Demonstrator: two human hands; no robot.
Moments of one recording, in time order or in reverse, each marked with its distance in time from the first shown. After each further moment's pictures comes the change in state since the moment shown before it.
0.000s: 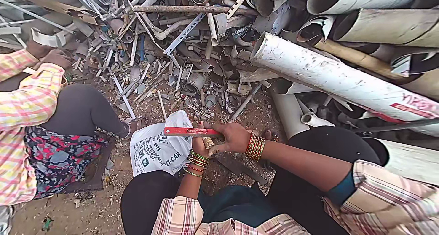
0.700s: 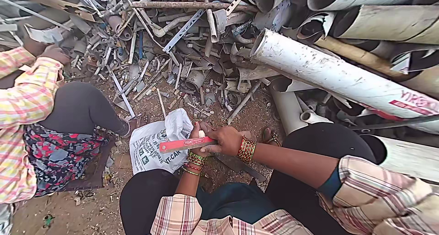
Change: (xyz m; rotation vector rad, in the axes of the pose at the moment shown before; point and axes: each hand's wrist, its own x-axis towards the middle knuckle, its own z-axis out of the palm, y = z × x) left_hand 0.013 -0.013 -0.029 -0.143 -0.317 0.071; right_hand 0.007 -0.008 0.017 -0.138 -0.091 -0.014
